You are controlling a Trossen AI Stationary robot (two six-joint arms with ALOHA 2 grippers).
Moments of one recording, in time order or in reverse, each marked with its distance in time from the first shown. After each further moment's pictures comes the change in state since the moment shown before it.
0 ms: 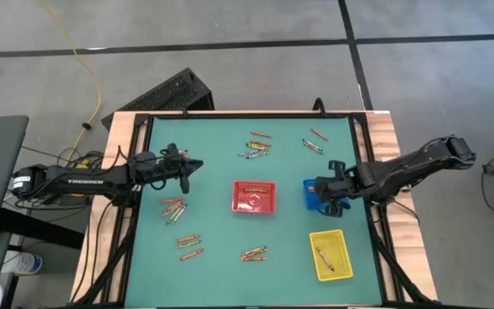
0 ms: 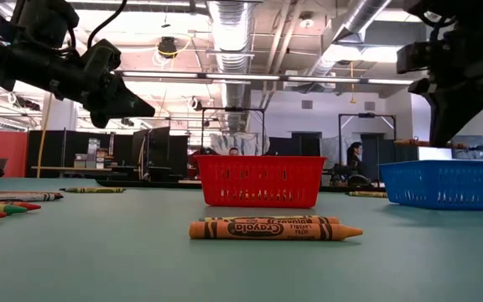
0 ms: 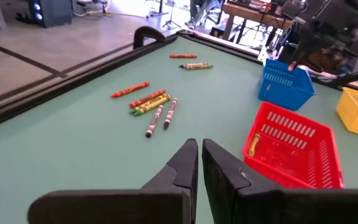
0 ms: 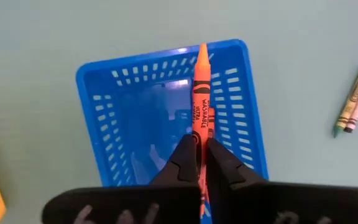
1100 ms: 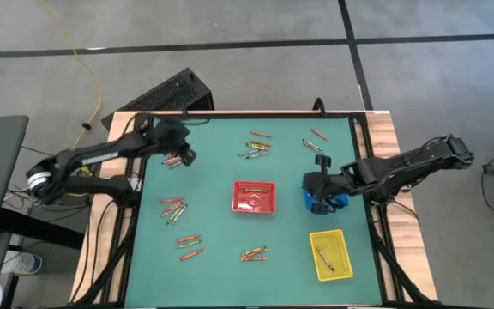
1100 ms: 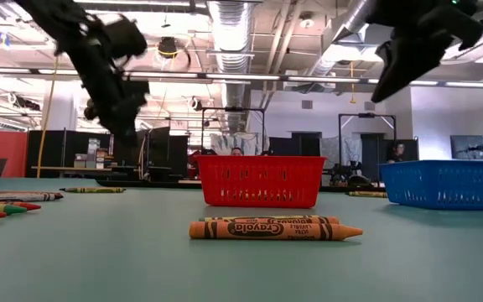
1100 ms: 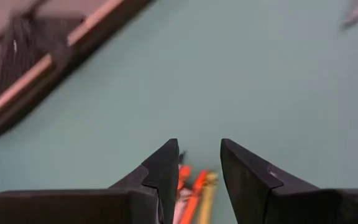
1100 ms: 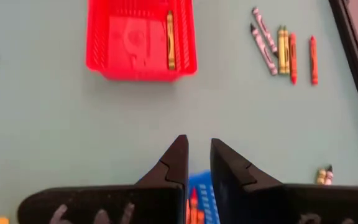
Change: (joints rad) left arm 0.406 0.394 0.530 -0.890 -0.067 0.155; right arm 0.002 0.027 0.137 0.238 0.099 -0.130
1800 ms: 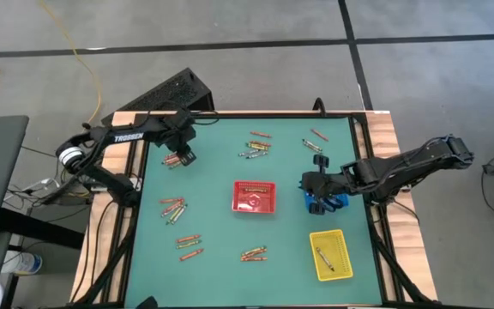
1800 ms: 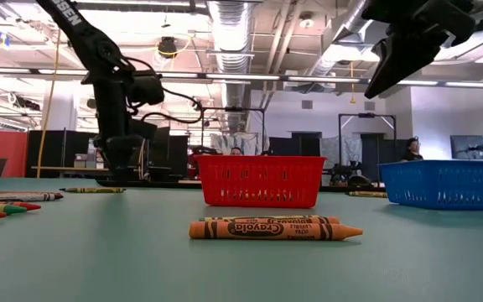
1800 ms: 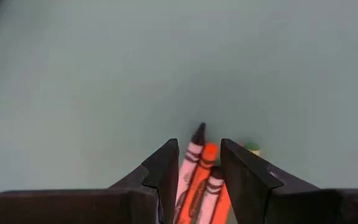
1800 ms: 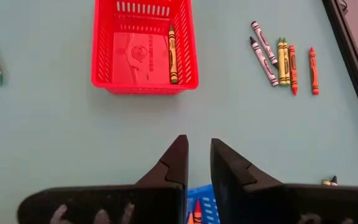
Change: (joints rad) left arm 0.126 0.326 0.099 -0.083 0.109 0.225; right arm 0.001 0.000 0.000 0.039 -0.001 -0.005
